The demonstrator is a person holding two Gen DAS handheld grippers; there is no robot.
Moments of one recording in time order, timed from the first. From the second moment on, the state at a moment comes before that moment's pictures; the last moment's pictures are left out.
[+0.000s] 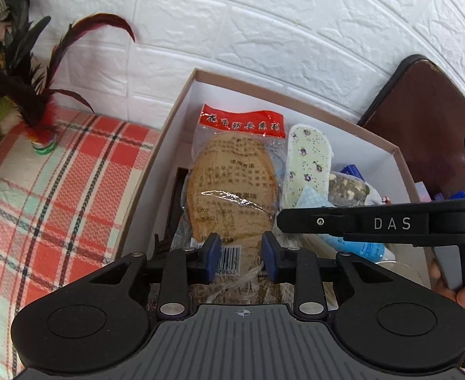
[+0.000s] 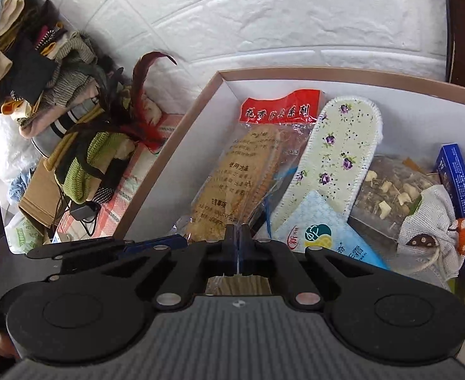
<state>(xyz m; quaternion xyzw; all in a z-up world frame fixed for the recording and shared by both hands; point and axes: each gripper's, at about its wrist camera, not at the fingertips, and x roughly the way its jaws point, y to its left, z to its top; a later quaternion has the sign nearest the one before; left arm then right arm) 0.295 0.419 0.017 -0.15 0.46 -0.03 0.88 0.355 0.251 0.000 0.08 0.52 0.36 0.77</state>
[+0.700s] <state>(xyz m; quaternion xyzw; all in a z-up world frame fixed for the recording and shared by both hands) 0.251 0.384 0.072 -0.13 0.45 0.08 0.88 0.326 0.230 0.048 0.10 0.51 0.35 0.78</state>
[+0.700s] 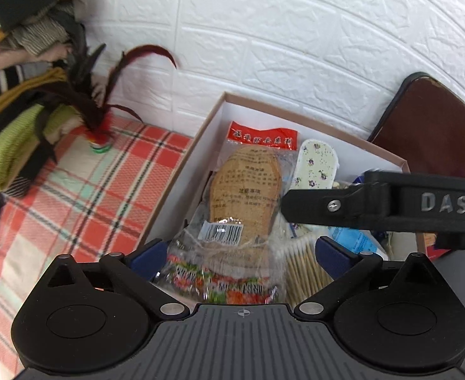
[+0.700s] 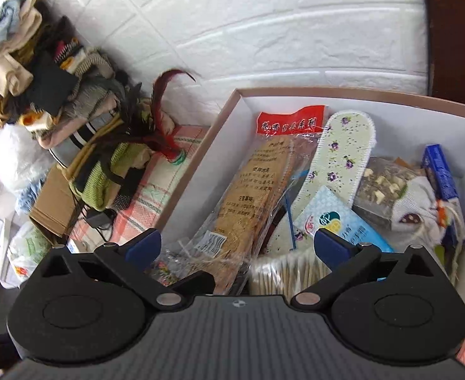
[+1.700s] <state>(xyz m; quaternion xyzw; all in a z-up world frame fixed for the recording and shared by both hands) 0.184 0.174 0.108 -0.12 0.44 0.01 0.89 0.217 -0.016 0.100 0.17 0.44 0.32 0.82</state>
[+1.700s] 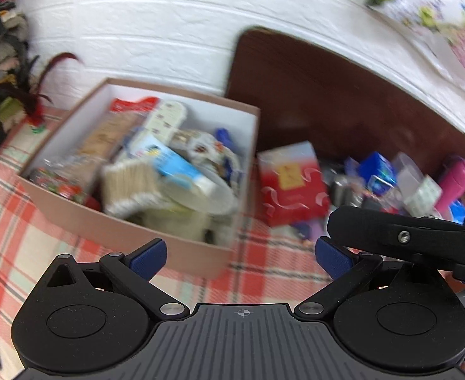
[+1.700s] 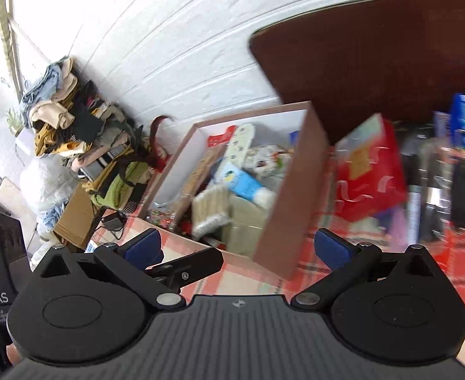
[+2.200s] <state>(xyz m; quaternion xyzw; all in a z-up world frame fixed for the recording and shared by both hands) 0.181 0.035 0.062 -0.09 0.50 -0.03 0.86 0.185 -0.185 0.046 0.21 0.44 0.22 0.84</state>
